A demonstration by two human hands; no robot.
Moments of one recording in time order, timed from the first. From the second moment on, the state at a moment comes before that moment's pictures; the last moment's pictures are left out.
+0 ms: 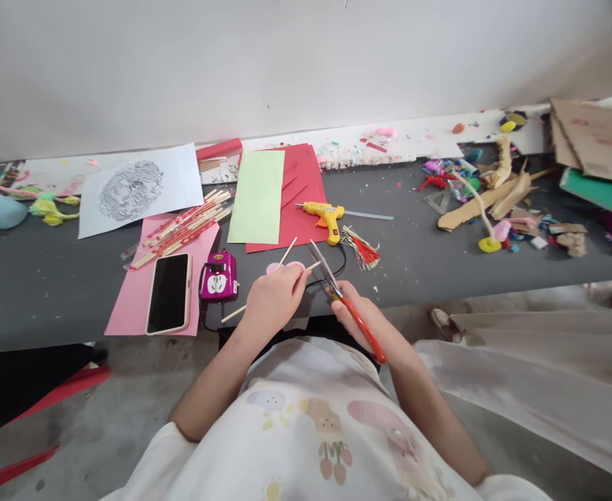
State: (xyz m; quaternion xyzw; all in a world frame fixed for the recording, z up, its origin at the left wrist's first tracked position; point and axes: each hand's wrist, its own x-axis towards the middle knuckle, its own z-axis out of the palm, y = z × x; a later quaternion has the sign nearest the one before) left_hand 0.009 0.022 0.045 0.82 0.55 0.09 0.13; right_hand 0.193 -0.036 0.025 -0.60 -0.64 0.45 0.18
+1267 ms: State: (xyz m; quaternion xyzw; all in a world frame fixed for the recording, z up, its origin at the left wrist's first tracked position) left_hand 0.023 -0.010 0.024 0.78 0.50 0.18 0.34; right_hand 0.164 -0.017 0.008 -0.64 -0.56 0.43 0.29
